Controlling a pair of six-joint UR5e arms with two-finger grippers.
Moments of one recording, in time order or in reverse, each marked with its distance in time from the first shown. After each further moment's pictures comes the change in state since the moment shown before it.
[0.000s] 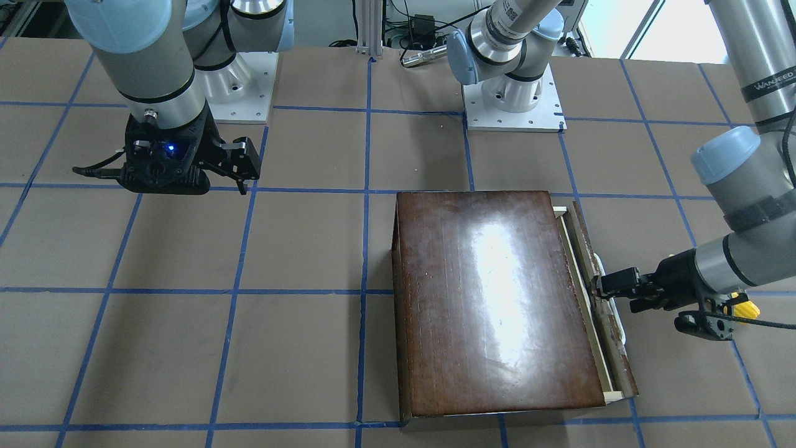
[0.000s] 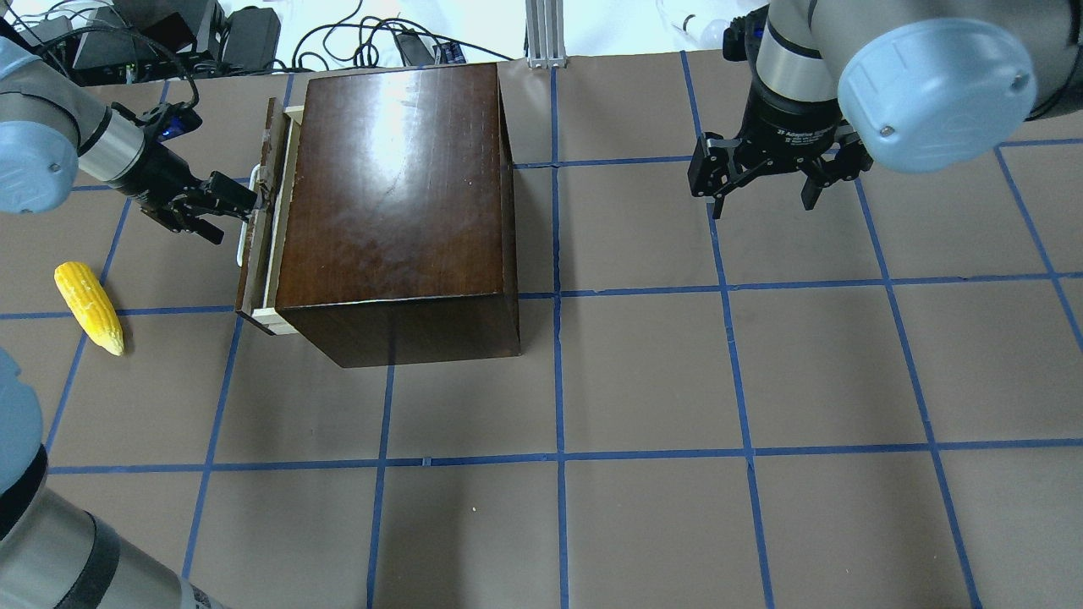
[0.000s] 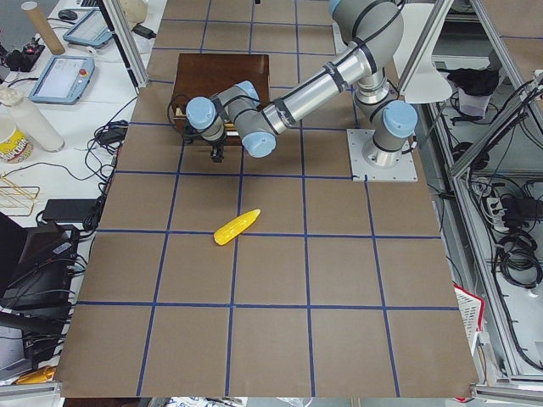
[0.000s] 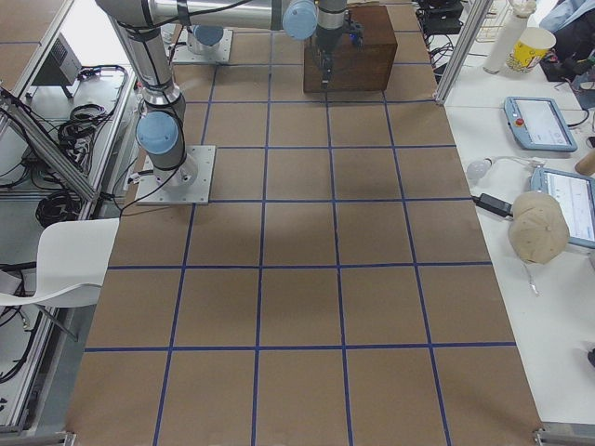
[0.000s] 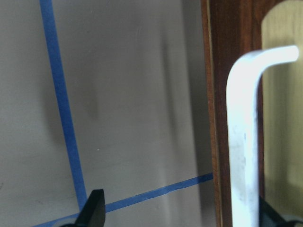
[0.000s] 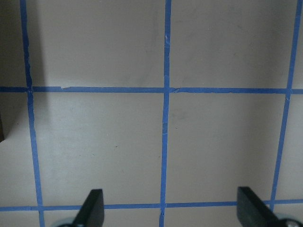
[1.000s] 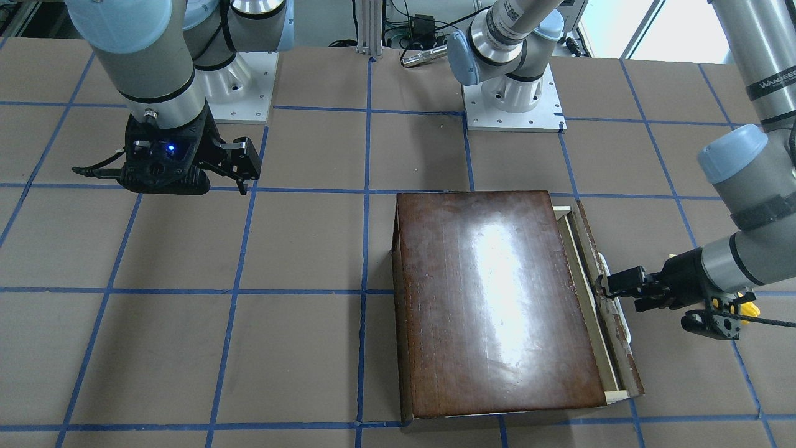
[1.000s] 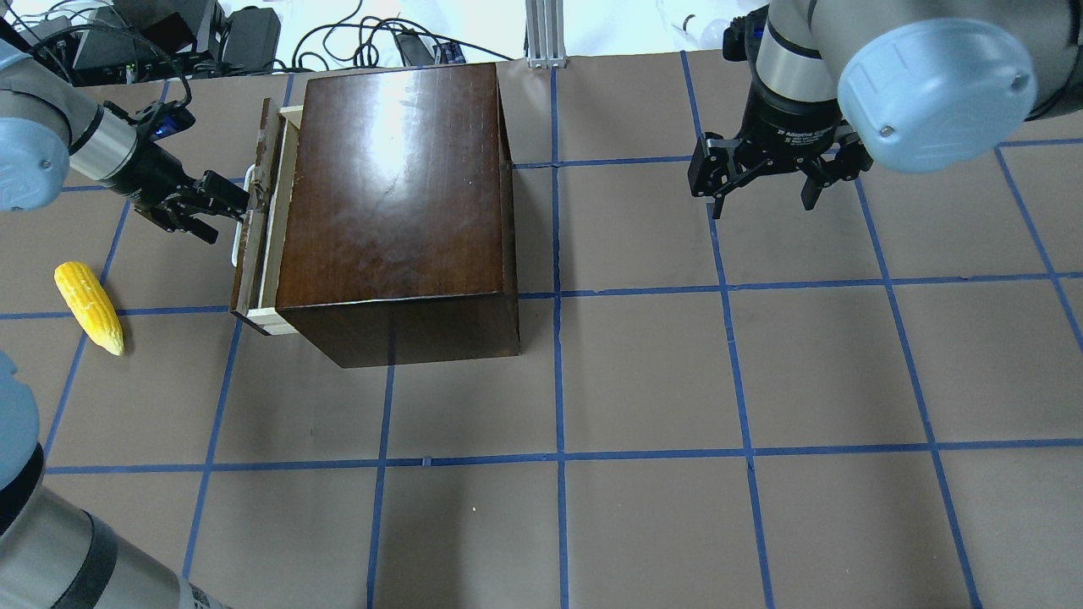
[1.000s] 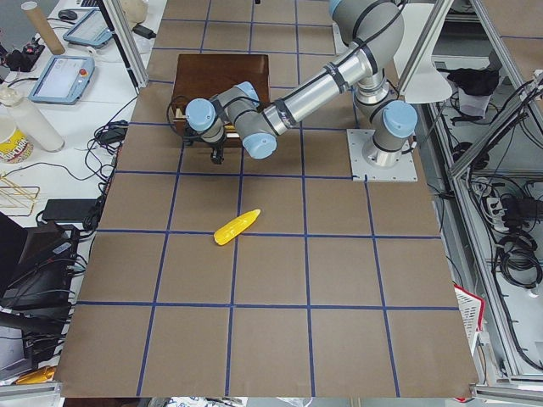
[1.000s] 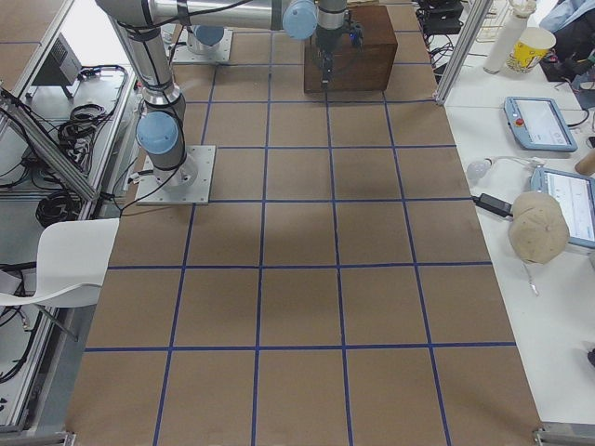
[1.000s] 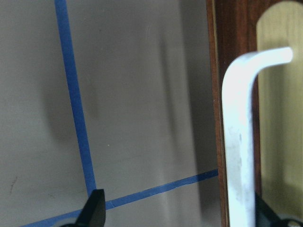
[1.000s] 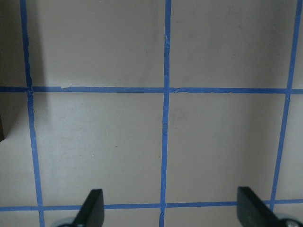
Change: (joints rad) left arm 0.007 0.001 0.010 -0.016 -0.003 0.005; right arm 0.000 0.000 0.000 0.000 0.000 0.000
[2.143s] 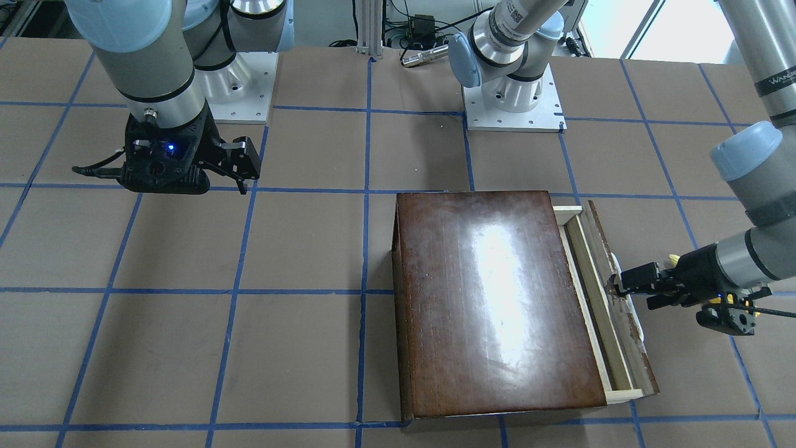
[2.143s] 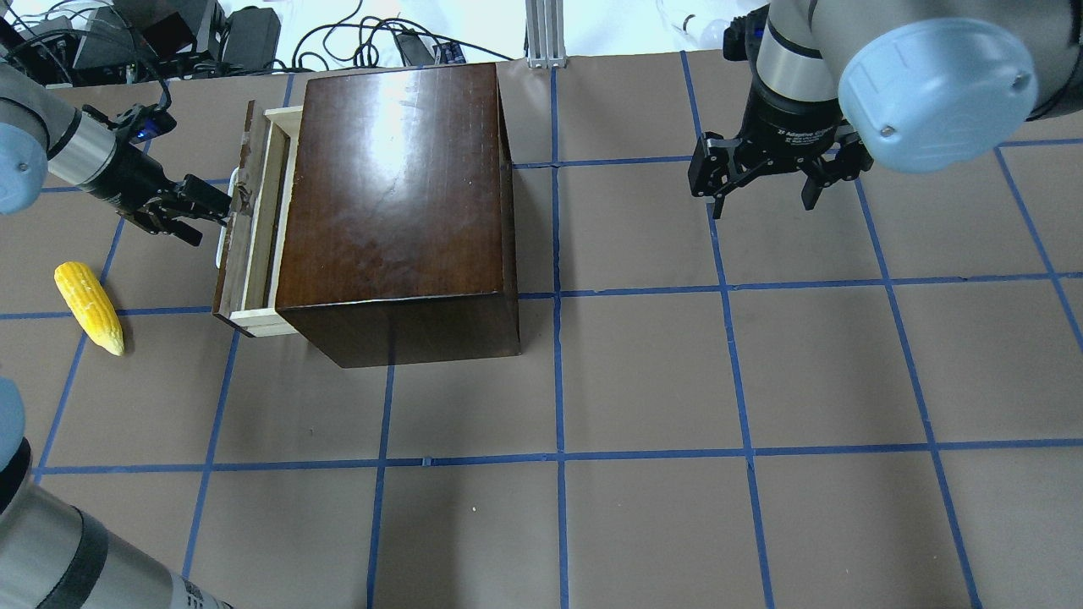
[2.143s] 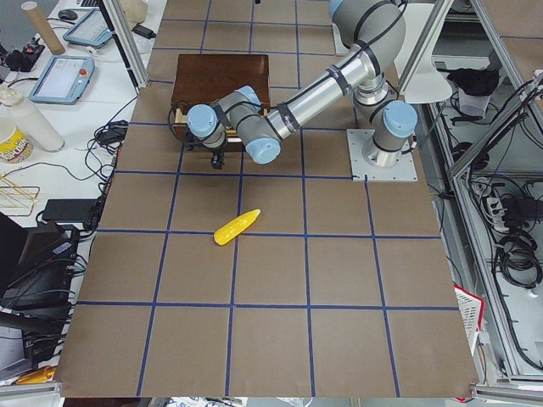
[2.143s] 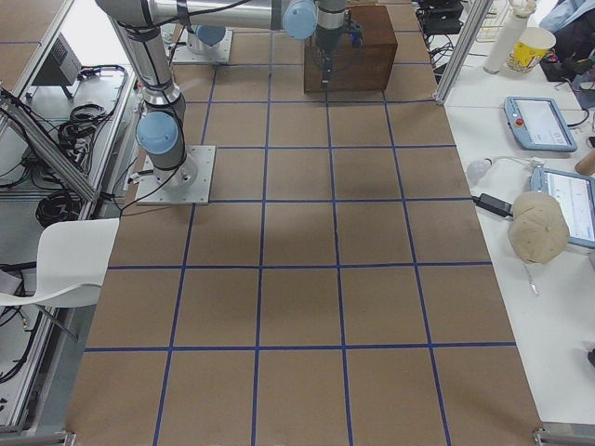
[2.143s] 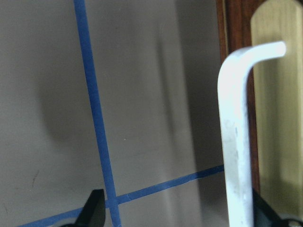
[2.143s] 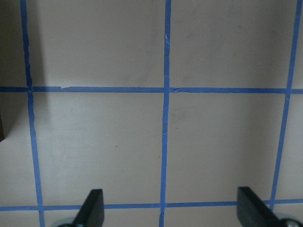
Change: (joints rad) left arm 0.041 0.002 0.001 -0.005 0.000 0.053; right arm 0.000 -0.001 0.000 0.000 0.000 0.000
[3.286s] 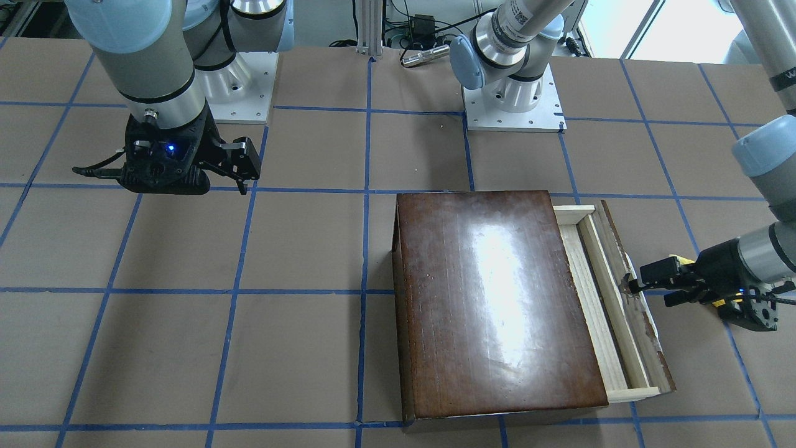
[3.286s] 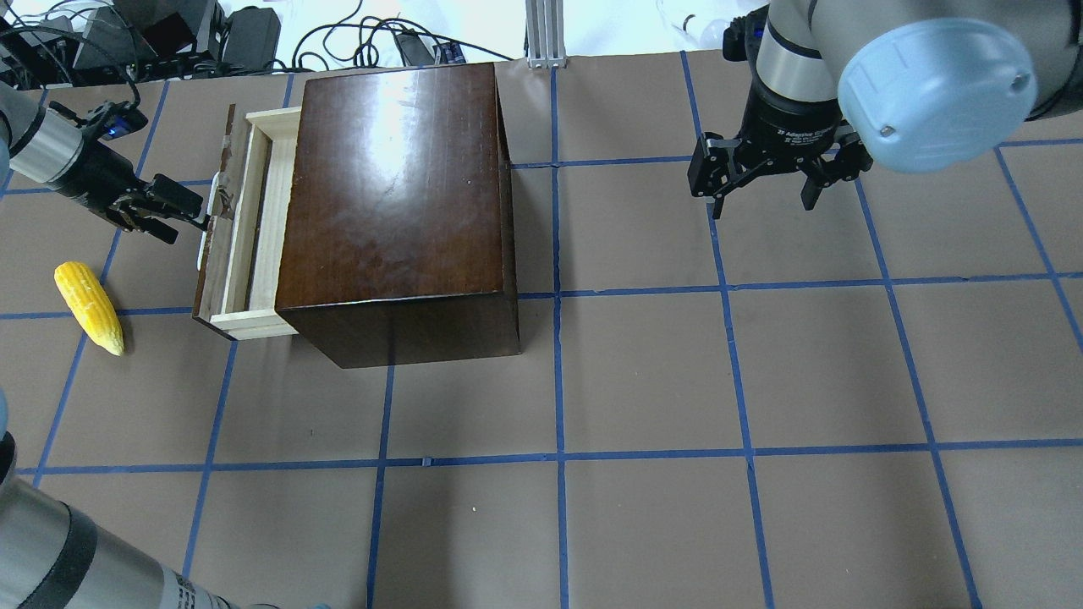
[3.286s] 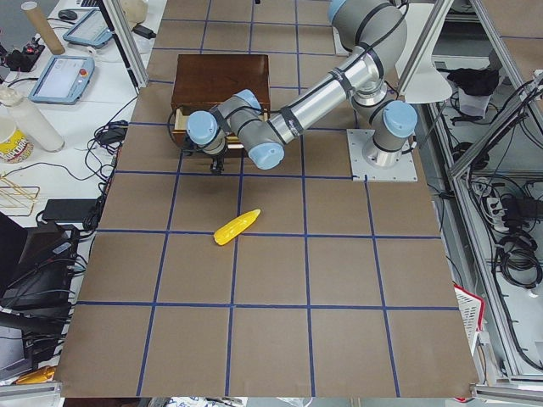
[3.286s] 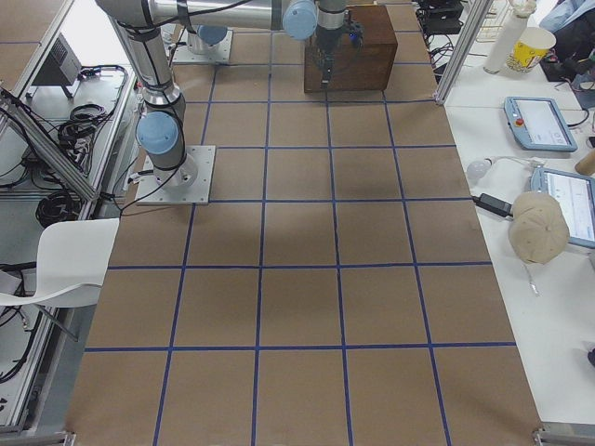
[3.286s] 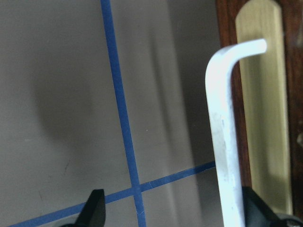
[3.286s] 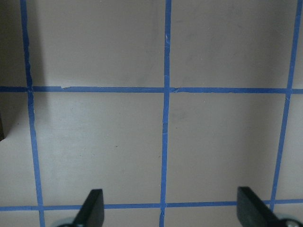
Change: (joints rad) left arm 0.046 -0.003 0.043 -0.061 0.005 0.090; right arm 0.000 0.001 0.000 0.000 0.001 0.000
